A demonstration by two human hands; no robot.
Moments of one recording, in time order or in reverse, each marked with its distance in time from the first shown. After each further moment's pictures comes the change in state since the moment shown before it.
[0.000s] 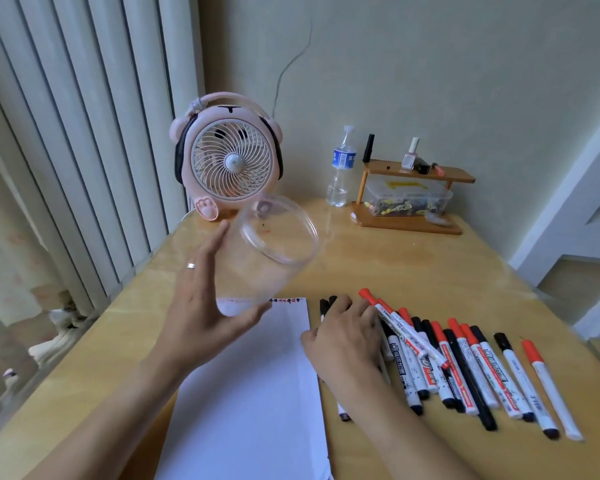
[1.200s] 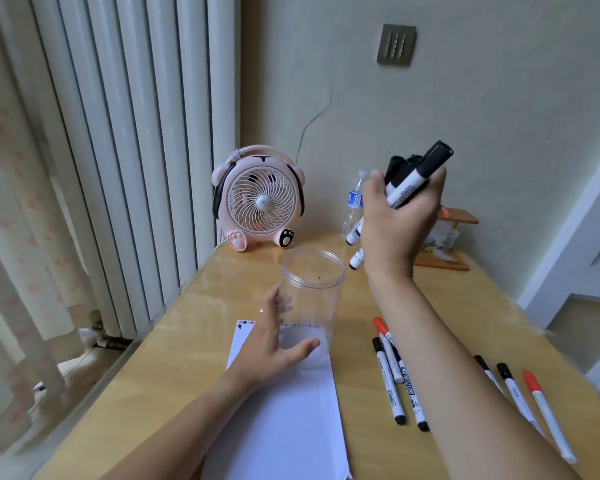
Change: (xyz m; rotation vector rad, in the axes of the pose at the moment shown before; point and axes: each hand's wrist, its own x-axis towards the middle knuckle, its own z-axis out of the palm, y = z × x) left_hand -0.024 -0.005 0.043 -0.318 -0.199 -0.272; right_hand 0.020 -0.036 -0.177 1.389 1.112 -0.339
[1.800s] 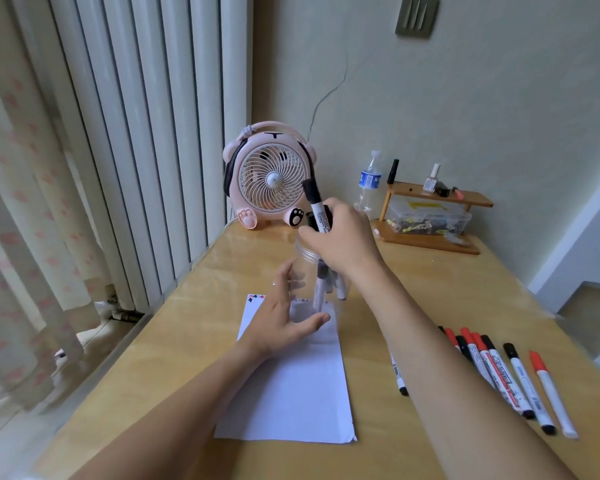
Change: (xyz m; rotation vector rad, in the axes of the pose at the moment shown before) left_hand -0.001 0.007 0.000 0.037 0.018 0.016; right_hand -0.048 0.025 0.007 -0.538 -0.923 0.173
